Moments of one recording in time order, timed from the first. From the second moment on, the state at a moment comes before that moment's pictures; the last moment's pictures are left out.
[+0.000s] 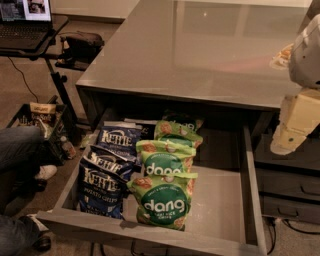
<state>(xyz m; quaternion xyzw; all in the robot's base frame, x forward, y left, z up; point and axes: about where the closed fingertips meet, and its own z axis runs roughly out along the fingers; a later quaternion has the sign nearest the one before) 0.430 -0.212 0.971 -0.60 0.78 -0.03 0.16</state>
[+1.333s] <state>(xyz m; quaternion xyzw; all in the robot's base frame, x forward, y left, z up) 0.384 -0.147 0.880 -0.63 0.77 0.05 0.12</state>
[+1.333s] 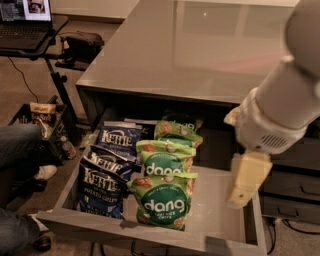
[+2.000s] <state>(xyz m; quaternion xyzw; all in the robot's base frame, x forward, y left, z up) 0.375 -0.081 0.802 -0.64 0.76 0.10 0.09</state>
